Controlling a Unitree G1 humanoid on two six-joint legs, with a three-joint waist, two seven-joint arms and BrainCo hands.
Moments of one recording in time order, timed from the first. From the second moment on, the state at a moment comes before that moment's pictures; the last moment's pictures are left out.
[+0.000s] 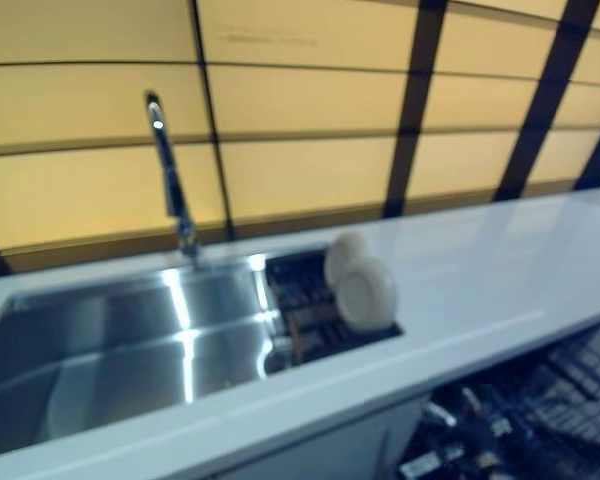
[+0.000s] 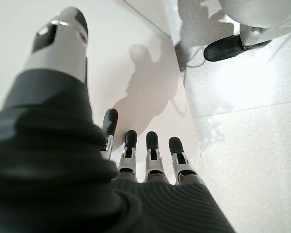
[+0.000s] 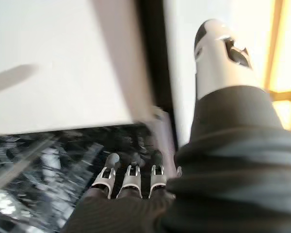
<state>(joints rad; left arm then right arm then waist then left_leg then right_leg) 0.16 0.29 -0.10 1.17 -0.21 -0.12 0.11 0.23 -0.35 -0.24 0.18 0.50 -0.03 0.11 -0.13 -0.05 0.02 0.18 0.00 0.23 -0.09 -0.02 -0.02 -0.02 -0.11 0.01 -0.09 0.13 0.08</state>
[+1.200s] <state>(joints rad) 0.13 0.28 -0.16 1.24 -0.21 -0.10 0.09 -0.08 -0.80 -0.32 -0.18 0.45 -0.21 -0.12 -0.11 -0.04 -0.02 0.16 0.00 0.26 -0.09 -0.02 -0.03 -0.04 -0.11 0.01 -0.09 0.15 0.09</state>
